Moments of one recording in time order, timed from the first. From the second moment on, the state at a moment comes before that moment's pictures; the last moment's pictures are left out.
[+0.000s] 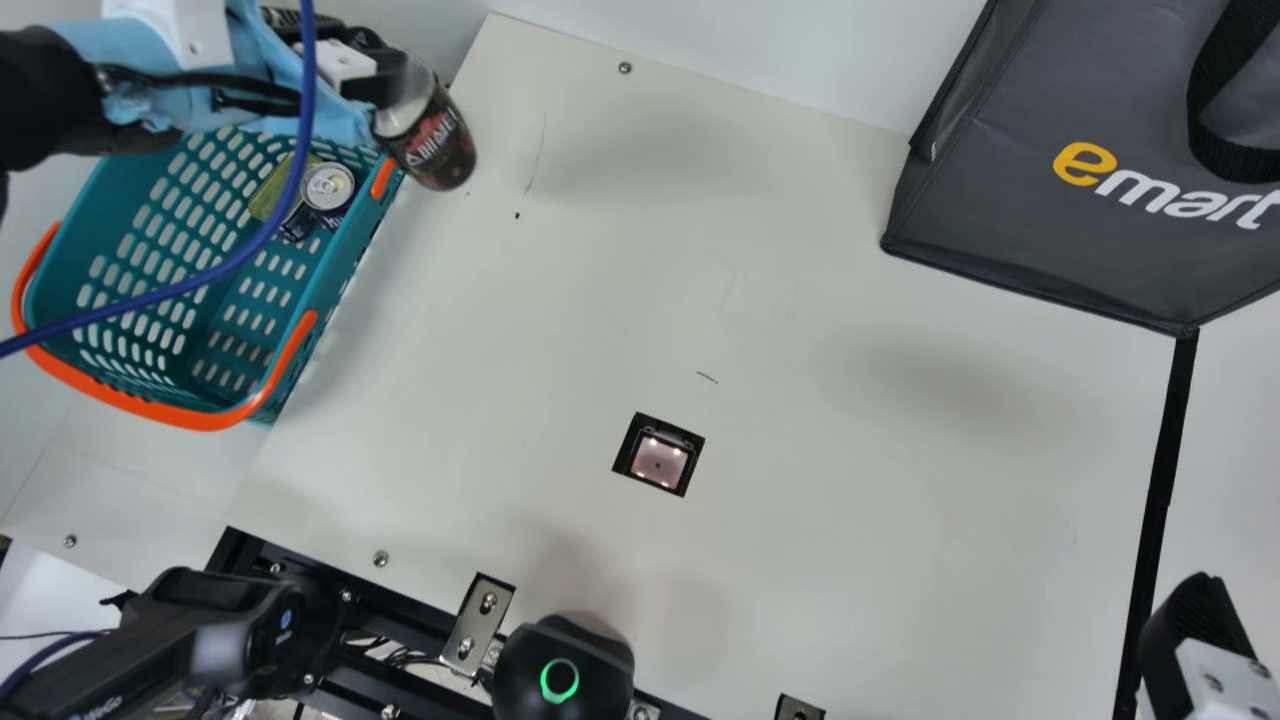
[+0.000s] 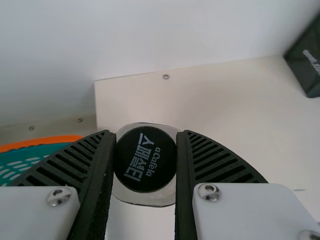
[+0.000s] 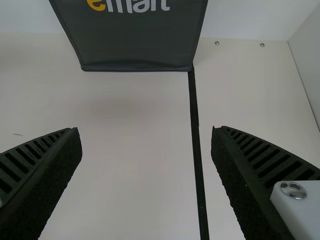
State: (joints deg) left arm 9.0 72.8 -71.7 -25.0 49.0 30.4; right arm 0.6 42.6 -69.8 -0.8 69.8 -2.2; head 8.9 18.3
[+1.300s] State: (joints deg) left arm -18.0 67.0 -57.8 -23.3 43.7 27.2; right arm 0.6 42.6 -69.8 -0.8 69.8 -2.2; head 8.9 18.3
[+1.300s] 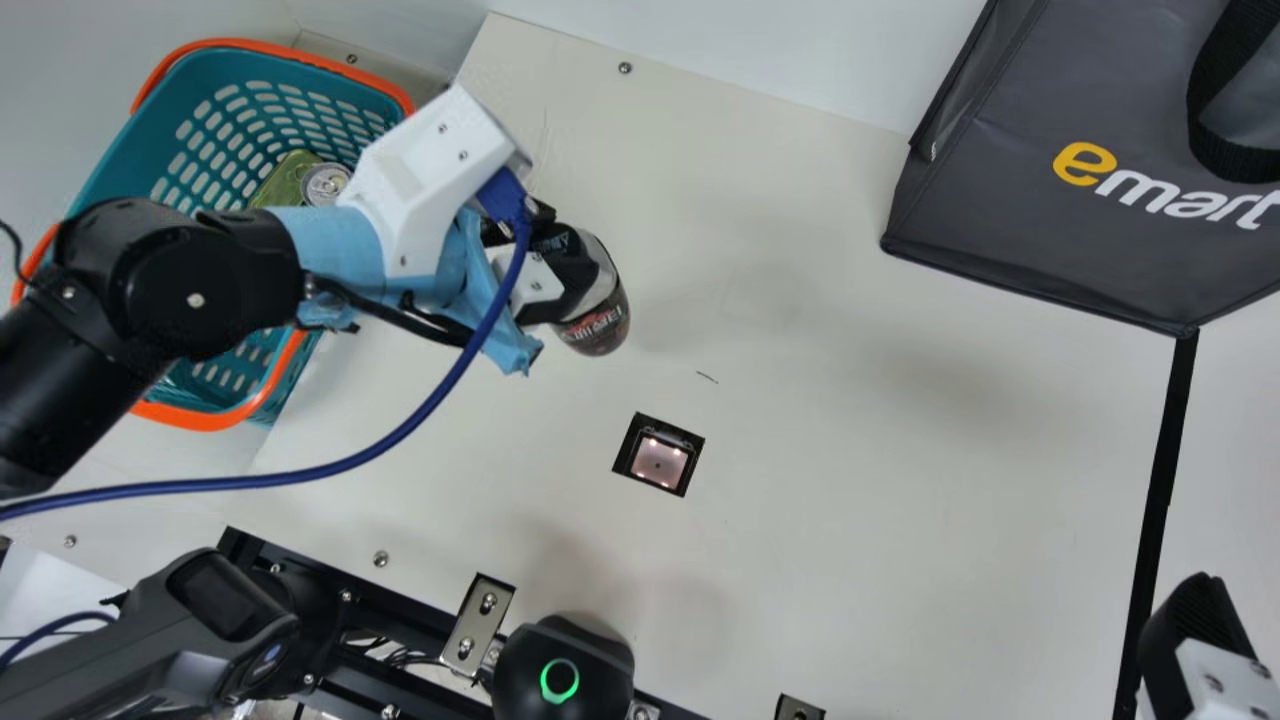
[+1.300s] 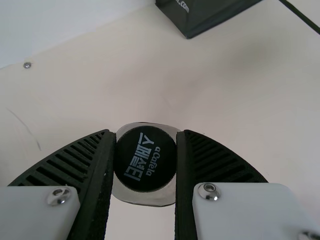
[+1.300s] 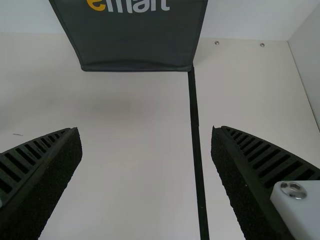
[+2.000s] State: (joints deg) left arm -24.2 67.7 -51.7 -21.0 37.8 25.3; right arm 0.6 42.6 -69.8 -0.8 69.8 -2.2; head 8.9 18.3
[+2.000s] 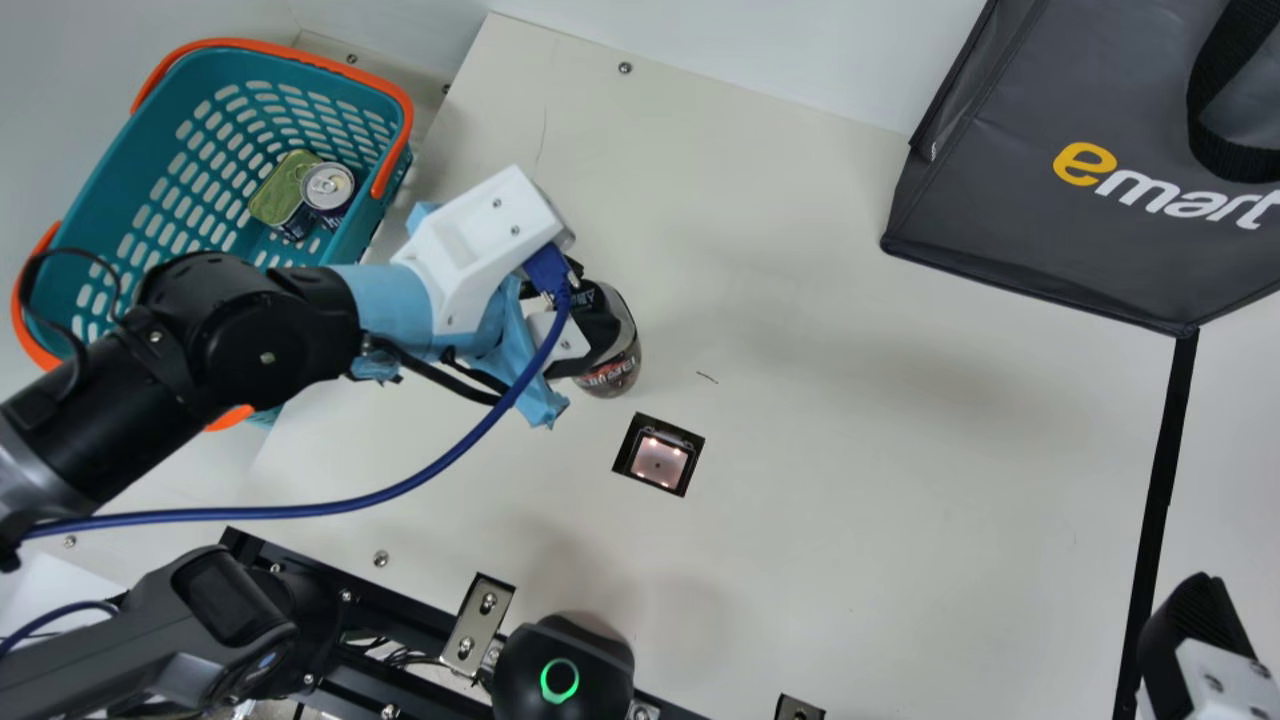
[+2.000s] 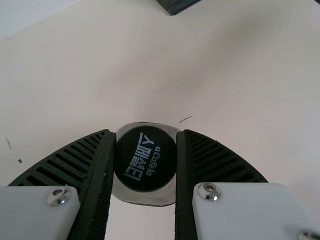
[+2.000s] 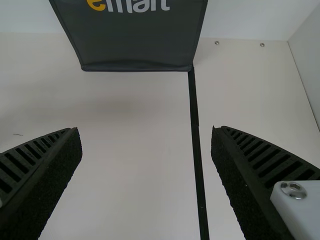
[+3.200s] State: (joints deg) left arm -28.3 69.0 -49.0 -19.7 33.8 26.3; right arm 0.6 42.6 -69.8 -0.8 69.8 -2.2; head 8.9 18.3
